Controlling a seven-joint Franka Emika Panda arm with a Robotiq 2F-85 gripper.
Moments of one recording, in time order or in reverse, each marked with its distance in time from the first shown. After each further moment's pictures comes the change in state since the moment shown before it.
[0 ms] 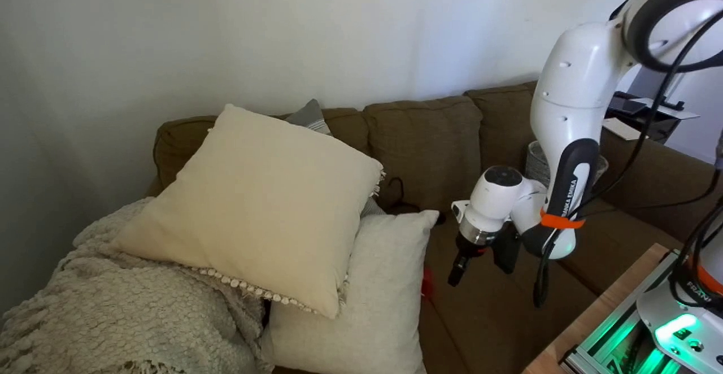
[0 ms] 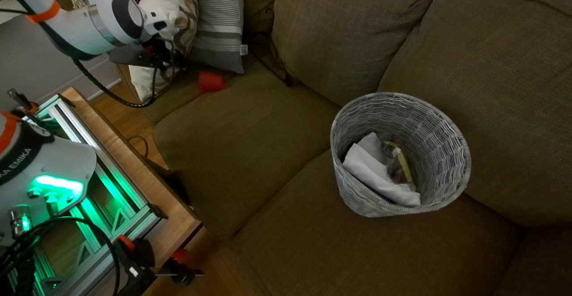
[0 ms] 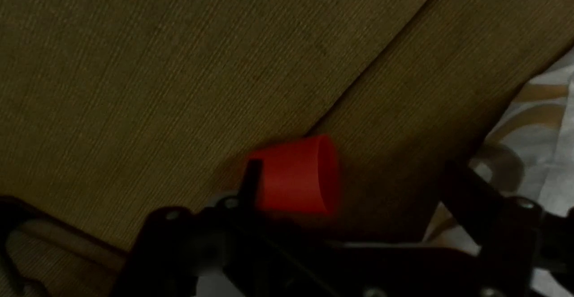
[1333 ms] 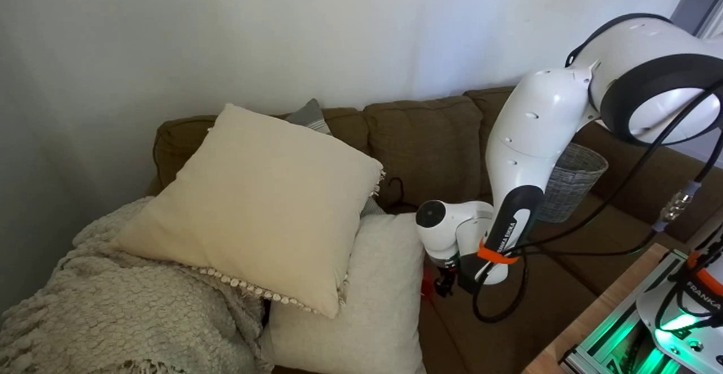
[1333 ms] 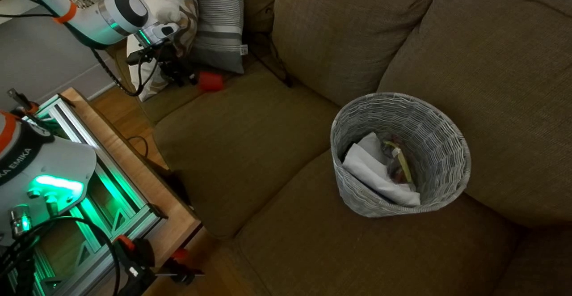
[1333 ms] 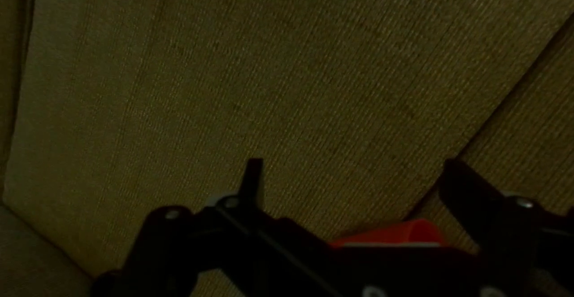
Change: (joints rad) arm 0.275 0.214 -0.072 0.347 0.304 -0.608 0.078
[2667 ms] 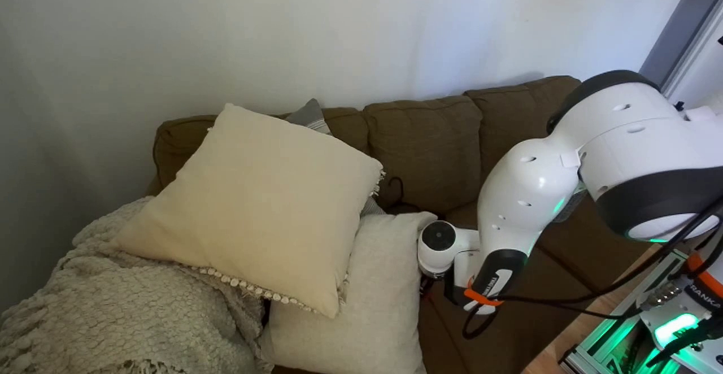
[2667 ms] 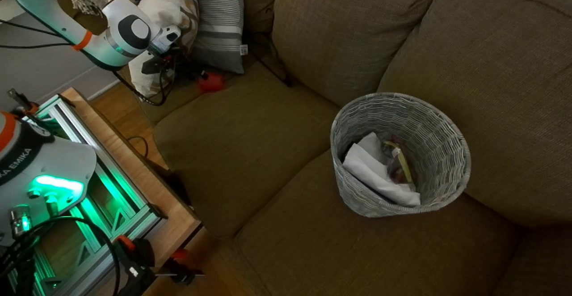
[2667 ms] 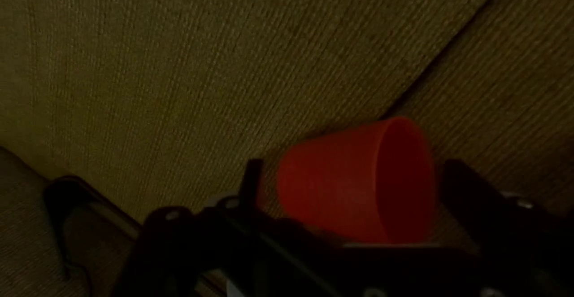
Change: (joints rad) arm 0.278 0.244 -0.179 0.084 0.364 0.351 -0.158
